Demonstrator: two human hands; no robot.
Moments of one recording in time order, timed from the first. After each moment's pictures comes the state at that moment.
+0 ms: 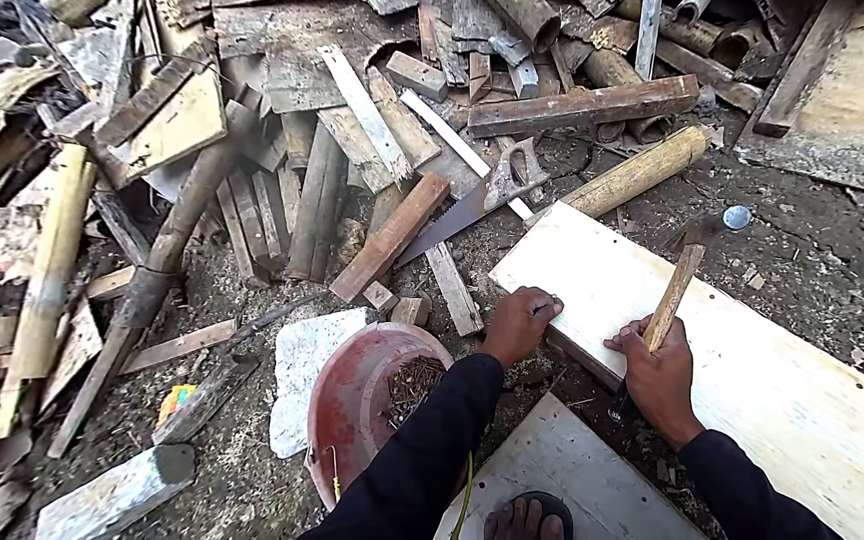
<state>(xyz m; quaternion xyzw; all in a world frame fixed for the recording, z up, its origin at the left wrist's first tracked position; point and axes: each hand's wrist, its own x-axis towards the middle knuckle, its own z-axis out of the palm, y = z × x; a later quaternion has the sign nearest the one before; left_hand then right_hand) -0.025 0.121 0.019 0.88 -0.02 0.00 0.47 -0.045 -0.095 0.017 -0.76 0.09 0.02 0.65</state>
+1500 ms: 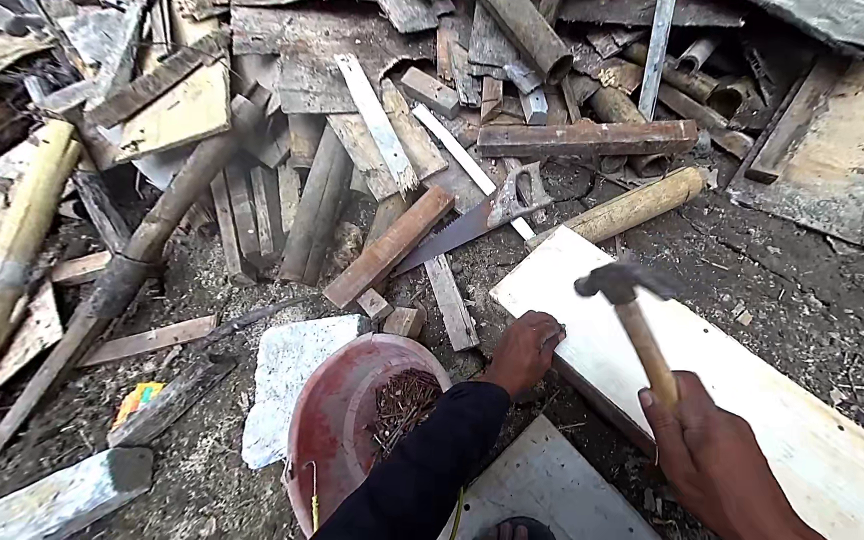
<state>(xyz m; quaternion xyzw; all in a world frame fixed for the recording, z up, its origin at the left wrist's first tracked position) -0.033 0.111 0.002 0.91 -0.10 0.09 0.39 -0.073 -0.124 0.108 -0.94 -0.17 0.04 0.29</state>
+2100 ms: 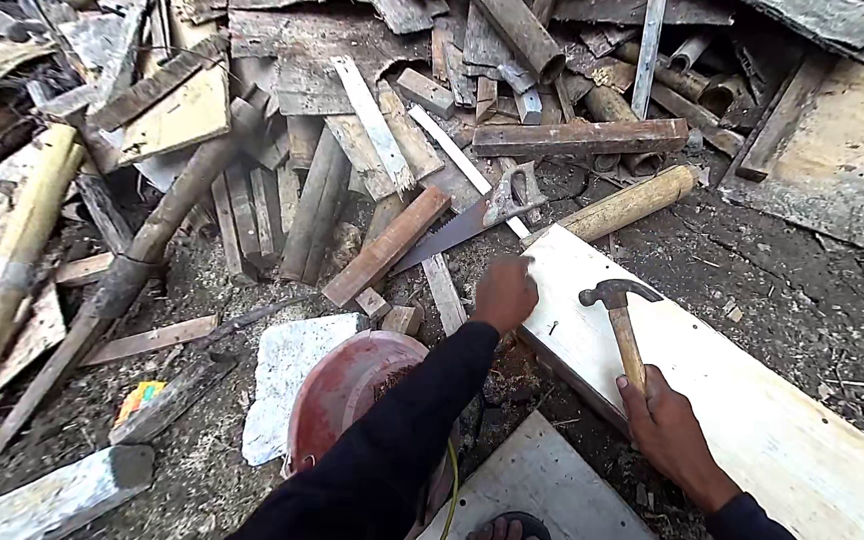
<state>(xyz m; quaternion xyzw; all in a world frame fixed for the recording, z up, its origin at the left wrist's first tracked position) 0.036 0.133 0.065 0.96 0.09 -0.05 0.27 -0.053 -0.142 0.034 -0.91 -0.05 0.17 0.37</state>
